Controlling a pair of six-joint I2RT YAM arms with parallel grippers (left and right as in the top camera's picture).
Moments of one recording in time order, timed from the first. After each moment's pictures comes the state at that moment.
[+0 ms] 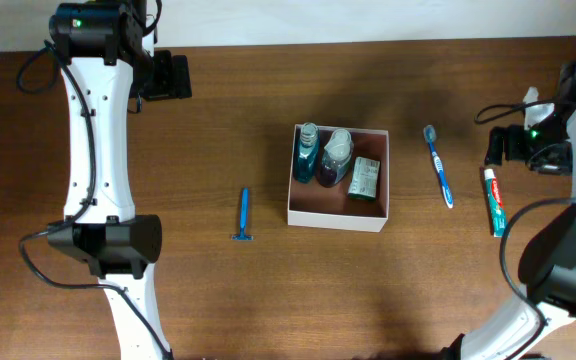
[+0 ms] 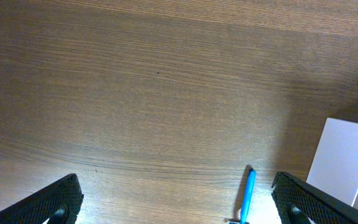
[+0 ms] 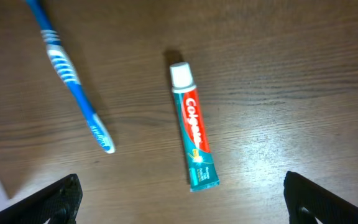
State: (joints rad) left arm -0.06 2.26 2.72 -1.69 -0.08 -0.16; right arm -0.42 2.01 1.78 -1.27 -0.03 -0.22
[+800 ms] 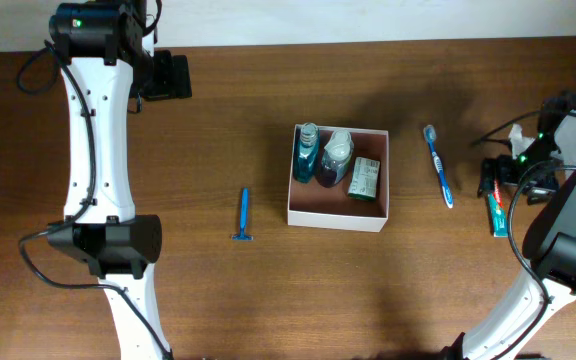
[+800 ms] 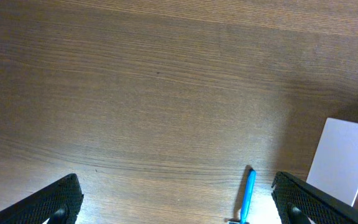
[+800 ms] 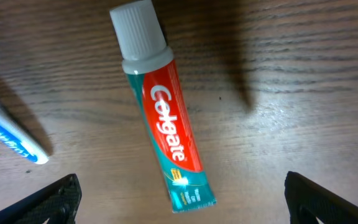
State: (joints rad) left arm -0.06 2.26 2.72 -1.69 -0.08 -0.16; right arm -0.46 2.16 1.68 -1.23 0.01 -0.27
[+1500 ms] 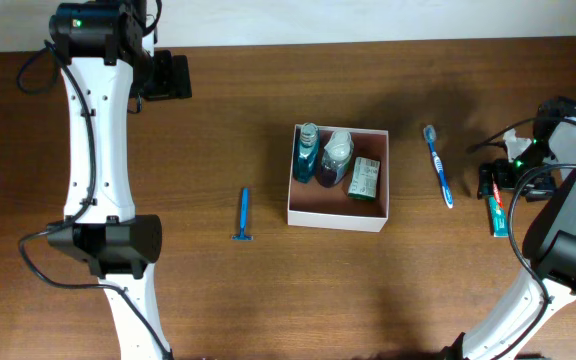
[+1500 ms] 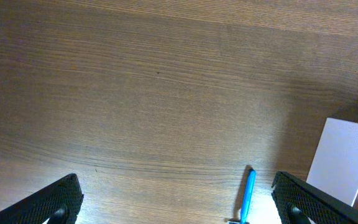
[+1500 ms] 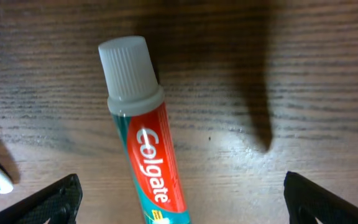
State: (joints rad) left arm -0.06 2.26 2.72 -1.69 -0.08 -0.16; right arm -0.46 2.16 1.62 -1.10 0.03 -0.37
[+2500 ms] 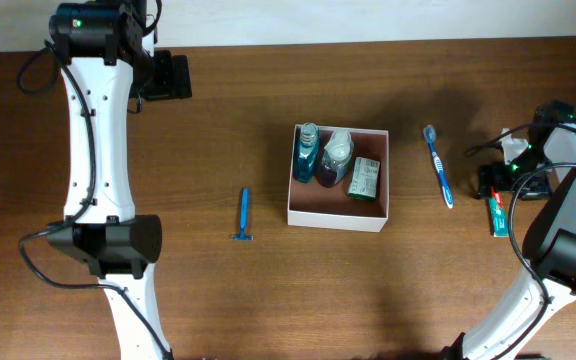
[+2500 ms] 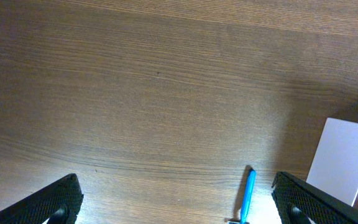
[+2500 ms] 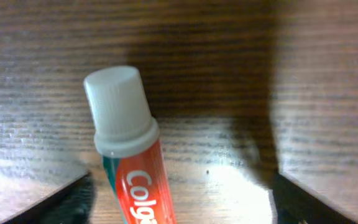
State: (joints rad) left arm -0.06 2.26 2.72 -1.69 -0.08 -0.16; right arm -0.46 2.16 1.56 -0.99 0.03 -0.39
